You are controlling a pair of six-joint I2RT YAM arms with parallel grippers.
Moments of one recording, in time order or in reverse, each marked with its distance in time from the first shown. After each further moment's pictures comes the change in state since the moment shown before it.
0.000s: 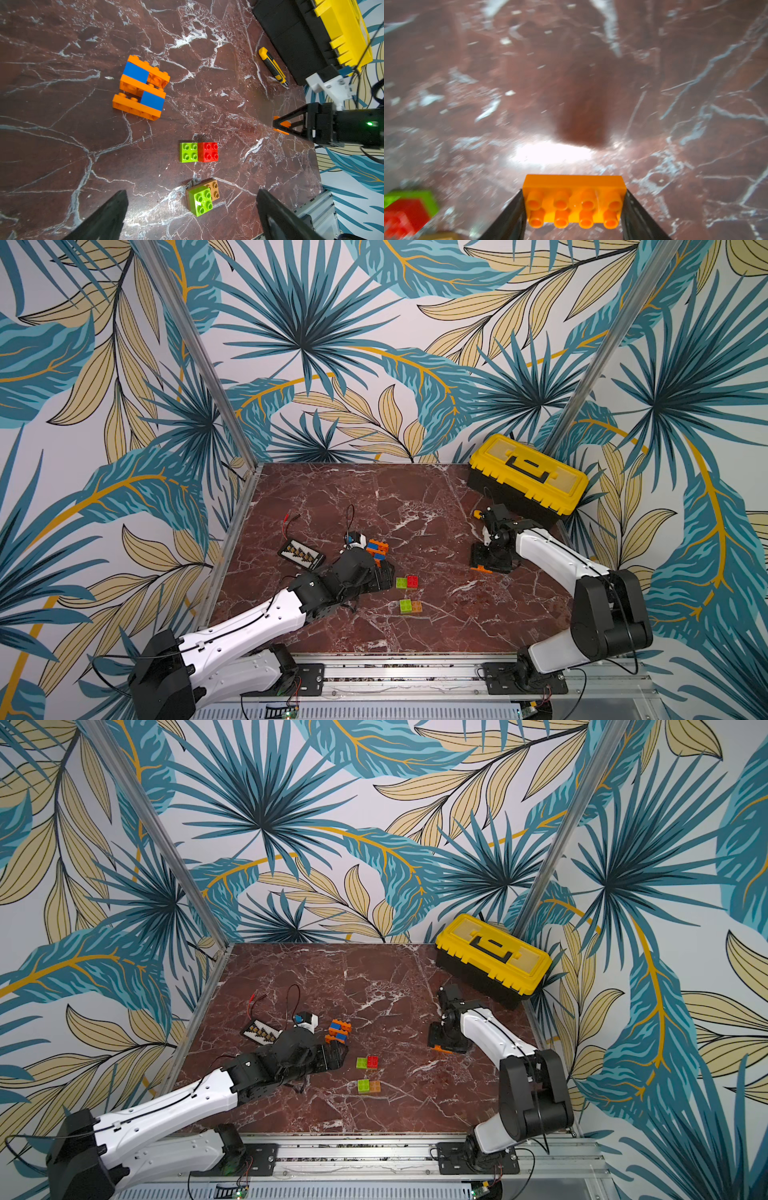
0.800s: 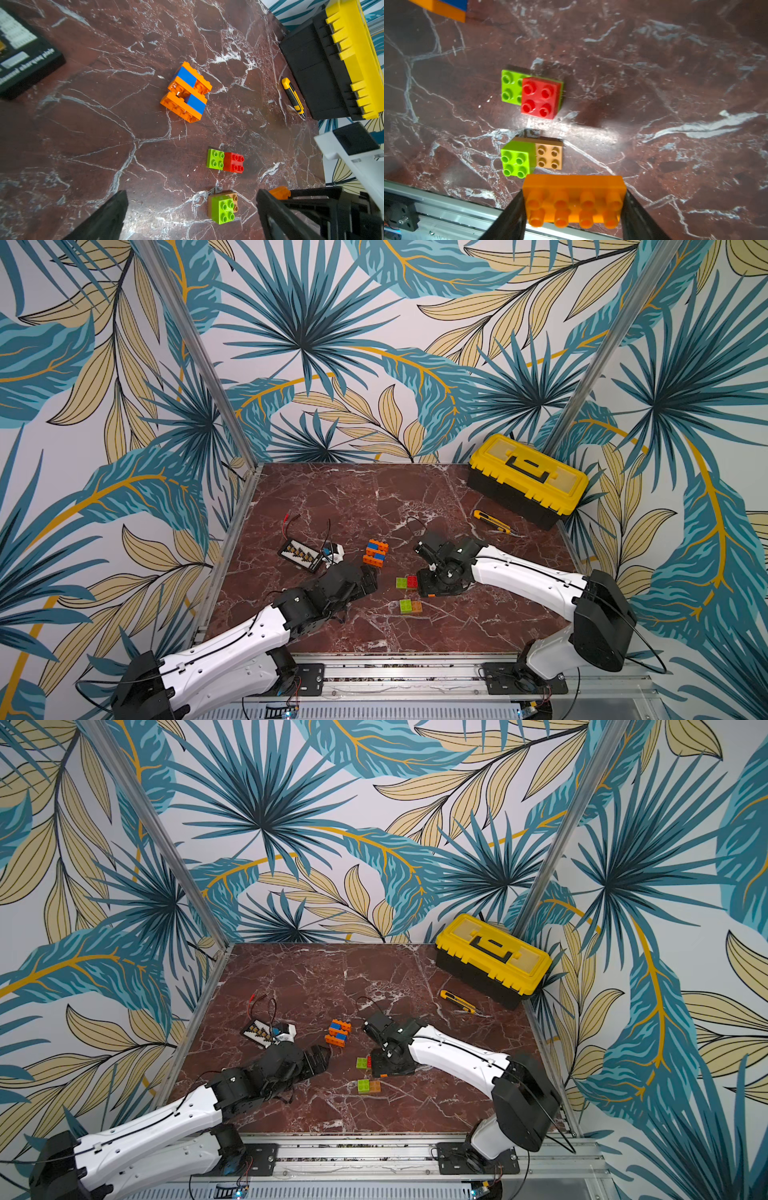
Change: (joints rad) left arm 0.011 -0.183 -0.146 -0.053 -0.142 -0.175; right arm 0.632 0.075 0.142 -0.079 0.023 0.332
